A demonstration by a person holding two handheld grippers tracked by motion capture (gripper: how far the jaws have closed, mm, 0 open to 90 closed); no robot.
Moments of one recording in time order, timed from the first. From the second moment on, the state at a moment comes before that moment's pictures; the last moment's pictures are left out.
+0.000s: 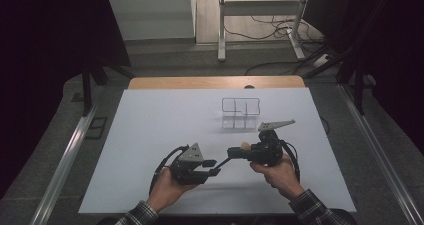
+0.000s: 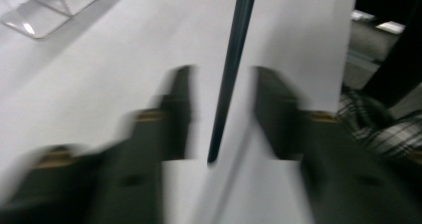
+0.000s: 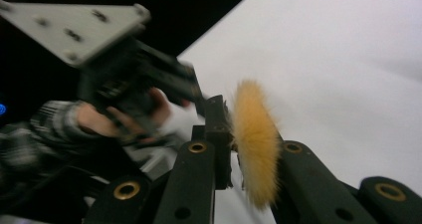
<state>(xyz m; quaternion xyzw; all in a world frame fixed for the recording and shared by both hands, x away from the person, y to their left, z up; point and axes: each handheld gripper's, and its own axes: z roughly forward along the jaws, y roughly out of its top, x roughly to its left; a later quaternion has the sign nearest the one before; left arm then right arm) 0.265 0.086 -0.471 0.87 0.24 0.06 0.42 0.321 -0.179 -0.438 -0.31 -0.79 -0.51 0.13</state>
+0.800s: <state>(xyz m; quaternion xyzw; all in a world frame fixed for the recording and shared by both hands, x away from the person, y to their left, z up) 0.265 0.092 -0.478 0.88 0.26 0.06 0.40 0.319 -0.185 -0.429 -0.30 -0.82 -0.49 0.05</state>
